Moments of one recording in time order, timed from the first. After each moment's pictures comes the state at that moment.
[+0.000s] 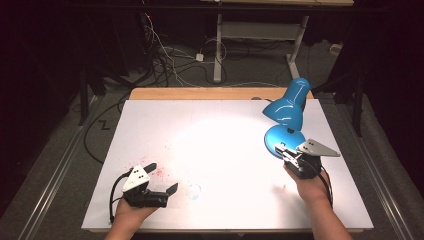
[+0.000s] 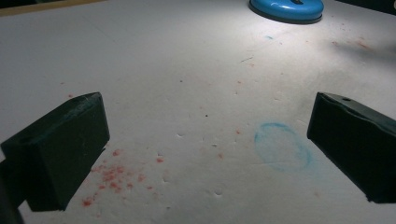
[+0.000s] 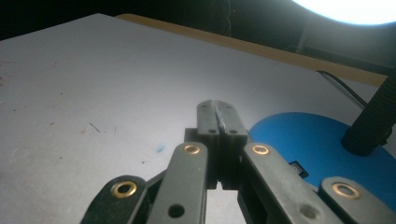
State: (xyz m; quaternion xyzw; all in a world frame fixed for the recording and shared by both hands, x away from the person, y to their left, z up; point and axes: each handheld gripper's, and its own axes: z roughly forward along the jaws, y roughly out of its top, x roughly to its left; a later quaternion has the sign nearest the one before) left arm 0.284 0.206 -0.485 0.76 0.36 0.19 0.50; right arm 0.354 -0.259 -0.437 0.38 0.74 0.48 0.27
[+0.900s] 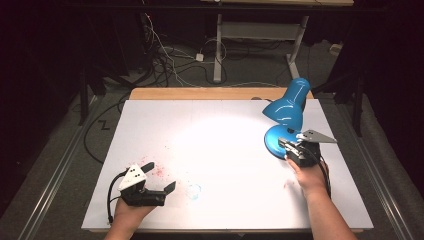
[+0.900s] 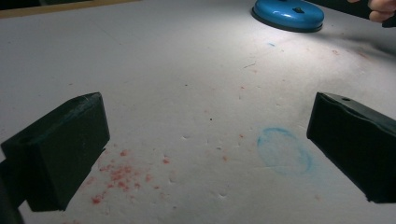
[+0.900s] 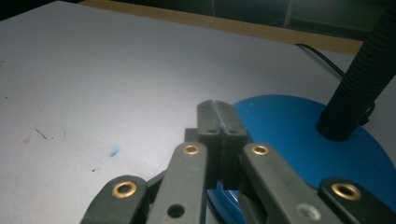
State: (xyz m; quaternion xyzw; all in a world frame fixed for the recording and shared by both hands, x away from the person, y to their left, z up) left arm 0.285 0.213 -0.485 0.75 0.37 0.18 0.51; right arm 0.392 -0.273 -0.447 0.43 0.74 0.45 0.26
